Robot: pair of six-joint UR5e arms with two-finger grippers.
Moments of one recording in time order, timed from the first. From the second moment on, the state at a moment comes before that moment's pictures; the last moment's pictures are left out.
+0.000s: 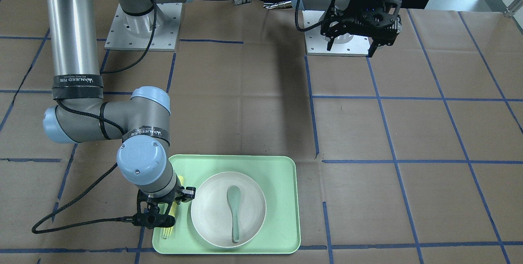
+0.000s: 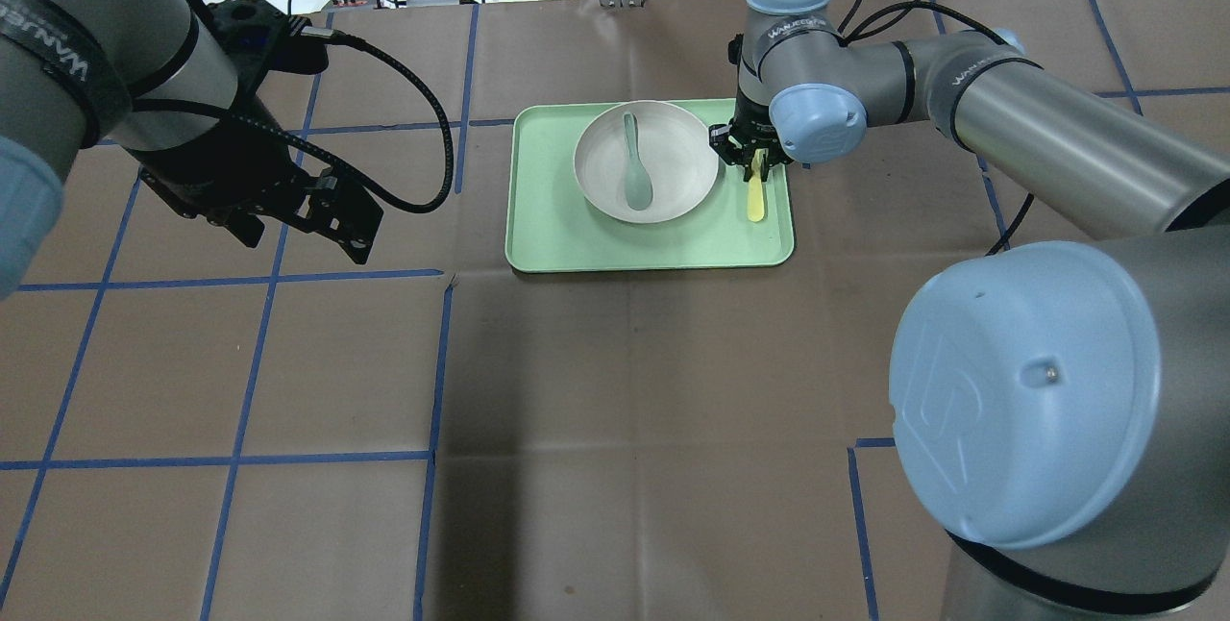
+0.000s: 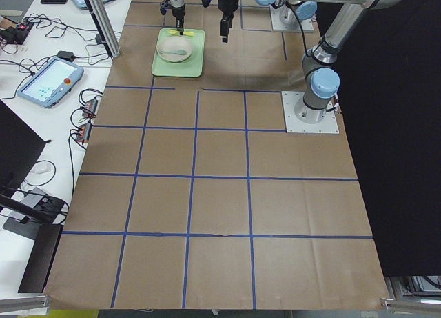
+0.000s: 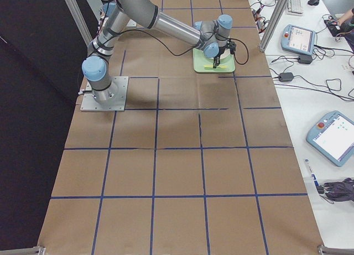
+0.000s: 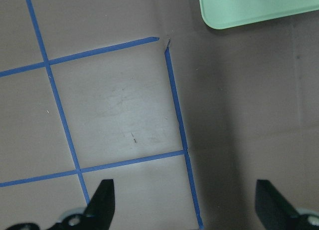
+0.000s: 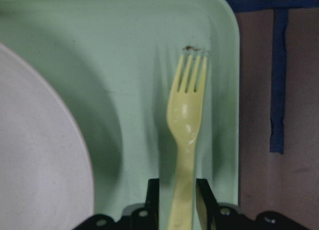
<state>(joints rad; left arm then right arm) -1.58 -1.41 -1.70 -1.61 1.59 0.19 1.68 -0.92 1.46 -2.12 -1.60 0.17</state>
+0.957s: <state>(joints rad) -1.58 -1.41 -1.70 -1.61 1.59 0.19 1.63 -1.20 1.49 -1.82 -1.59 0.02</state>
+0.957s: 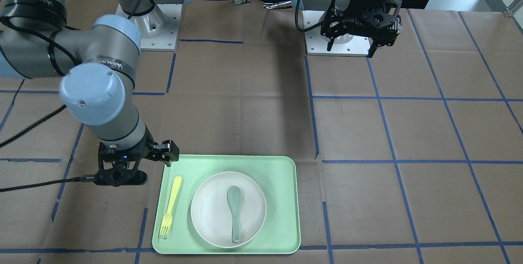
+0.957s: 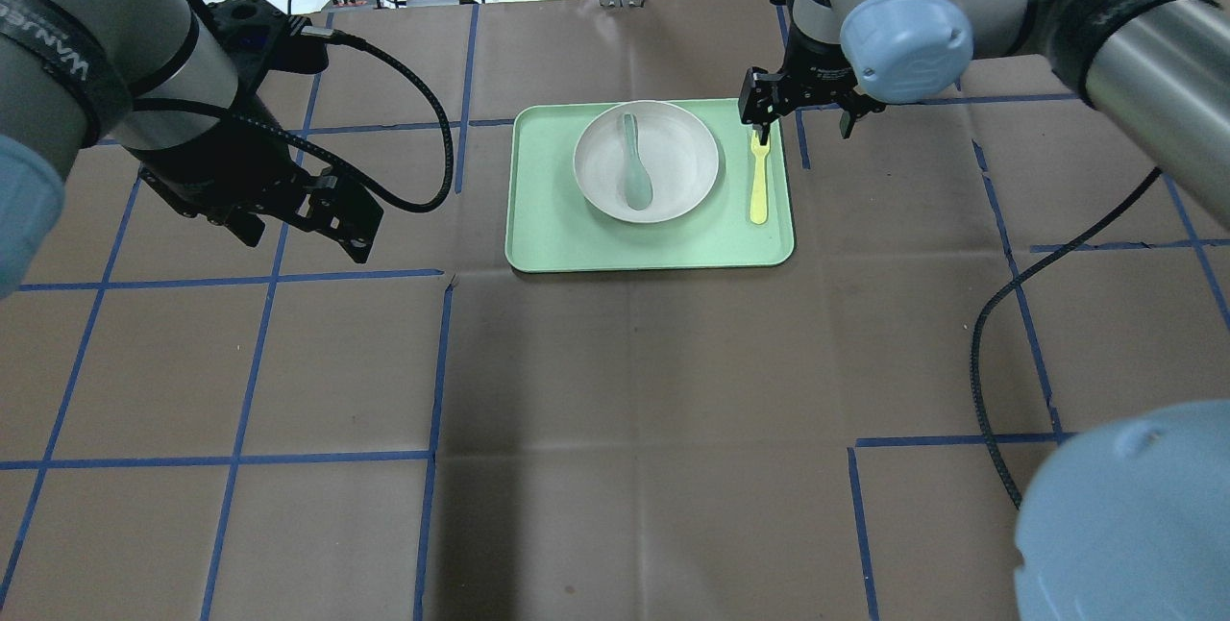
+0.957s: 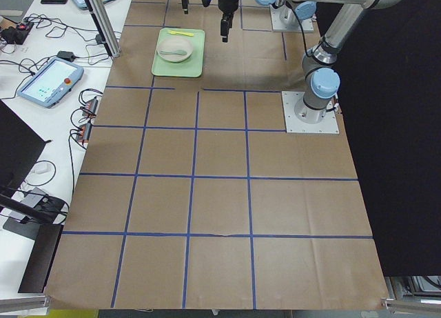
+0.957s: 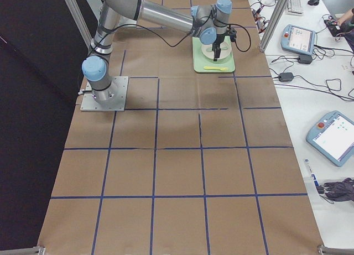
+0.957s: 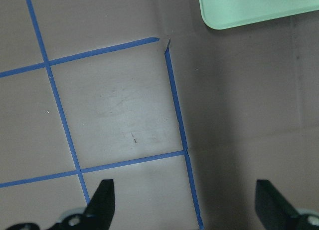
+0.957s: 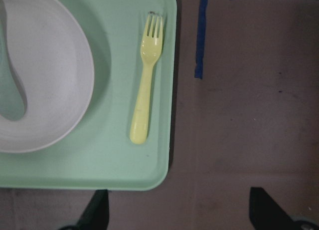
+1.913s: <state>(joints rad) -1.58 -1.41 -1.70 -1.61 1.59 0.20 1.59 -1.61 1.68 -1.61 -1.59 -0.01</state>
